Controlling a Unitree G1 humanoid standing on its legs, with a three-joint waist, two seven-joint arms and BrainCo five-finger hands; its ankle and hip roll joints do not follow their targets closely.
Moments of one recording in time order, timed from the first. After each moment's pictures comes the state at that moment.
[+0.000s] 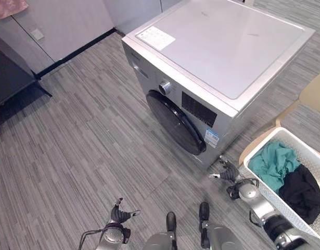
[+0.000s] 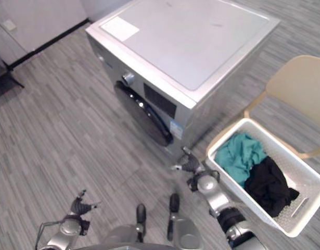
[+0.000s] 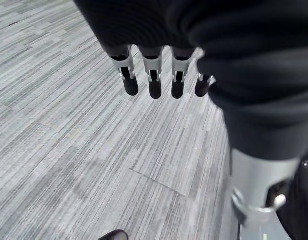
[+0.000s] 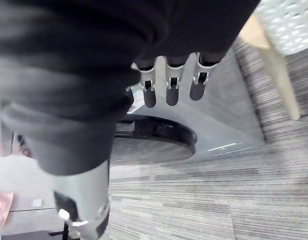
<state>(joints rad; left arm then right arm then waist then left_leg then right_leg) 0.05 0.31 -0.24 0.80 0.00 -0.05 0.20 -0.29 -0.38 0.41 0.55 0.01 -0.04 -0.09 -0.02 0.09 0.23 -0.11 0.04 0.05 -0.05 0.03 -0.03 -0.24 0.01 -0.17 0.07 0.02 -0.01</state>
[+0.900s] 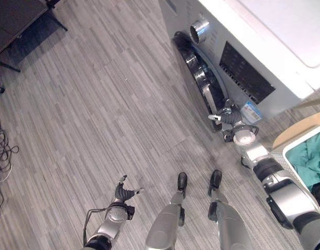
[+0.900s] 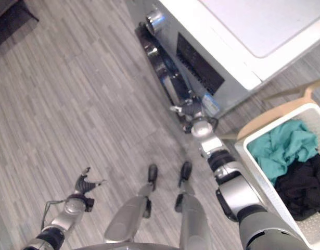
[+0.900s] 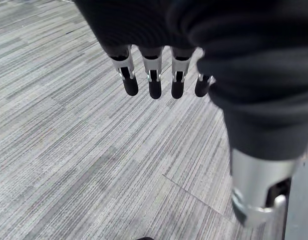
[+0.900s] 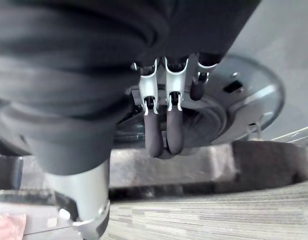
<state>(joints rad) -0.09 0.35 -0.33 0.79 -0.12 -0.11 0.24 -0.82 -0.36 0.39 0.80 0.25 -0.03 -0.29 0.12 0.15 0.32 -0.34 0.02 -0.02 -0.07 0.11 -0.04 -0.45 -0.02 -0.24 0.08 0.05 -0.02</state>
